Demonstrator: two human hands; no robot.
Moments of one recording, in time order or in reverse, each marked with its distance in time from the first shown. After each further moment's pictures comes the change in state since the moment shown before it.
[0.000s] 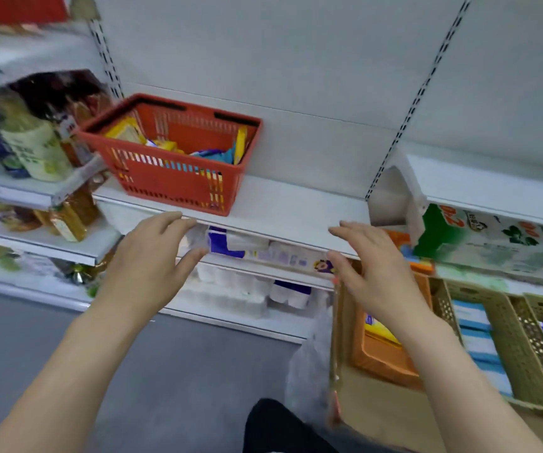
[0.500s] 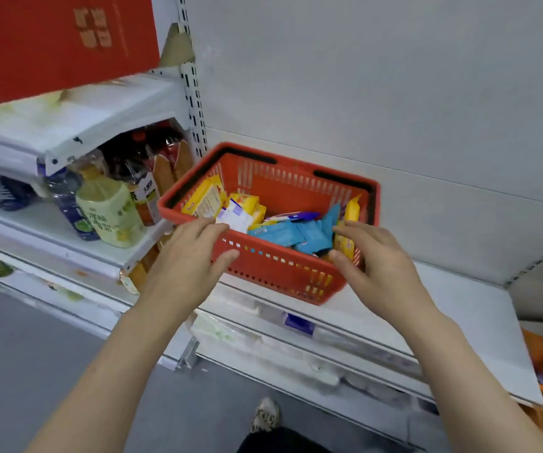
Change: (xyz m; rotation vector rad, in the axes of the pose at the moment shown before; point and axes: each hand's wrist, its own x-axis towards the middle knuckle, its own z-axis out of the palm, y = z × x) left_hand 0.225 -0.215 0.016 0.010 -0.021 -0.109; right_hand 0.309 -0.088 0.162 0.094 -0.072 -0.089
